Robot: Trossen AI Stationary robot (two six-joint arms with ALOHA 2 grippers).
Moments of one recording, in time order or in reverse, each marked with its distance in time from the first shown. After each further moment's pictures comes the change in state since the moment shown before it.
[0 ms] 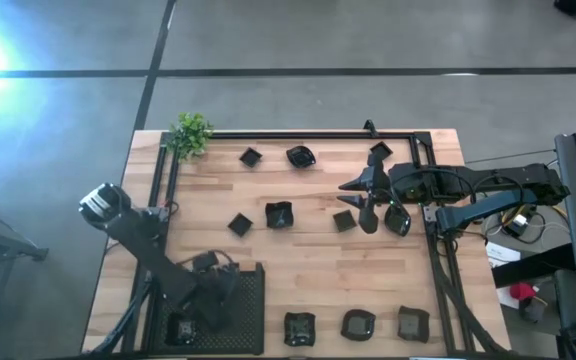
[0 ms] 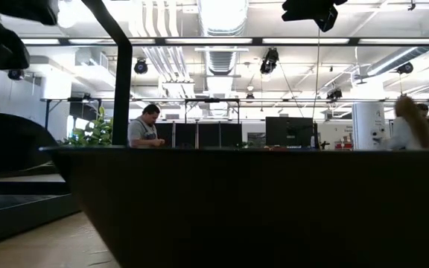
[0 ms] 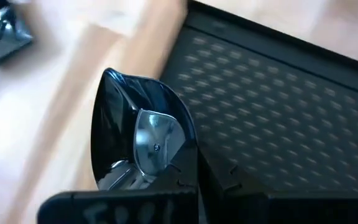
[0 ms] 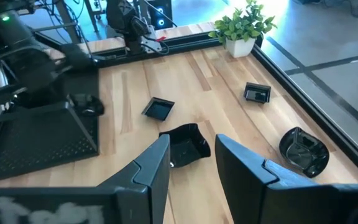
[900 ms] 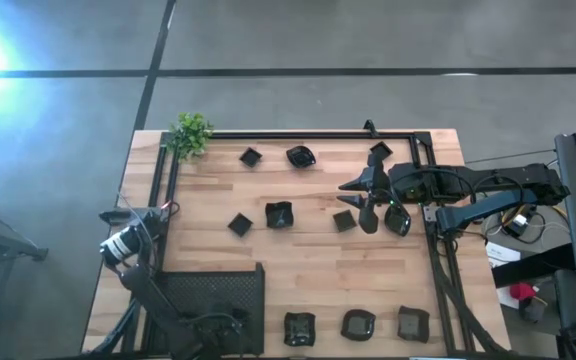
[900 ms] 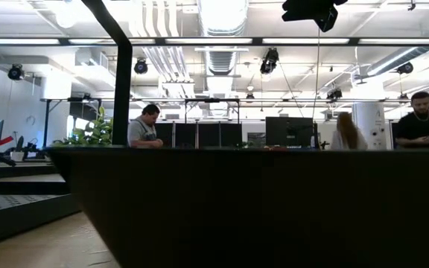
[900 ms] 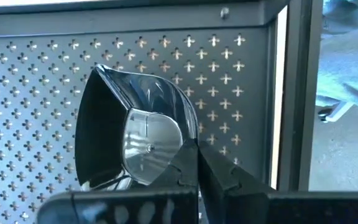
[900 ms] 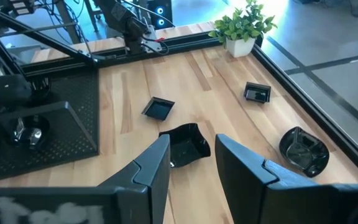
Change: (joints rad) left arm -0.166 0.373 0.431 -0.065 0.094 0.205; right arm 0.000 0.000 0.000 -0.001 0.000 0.003
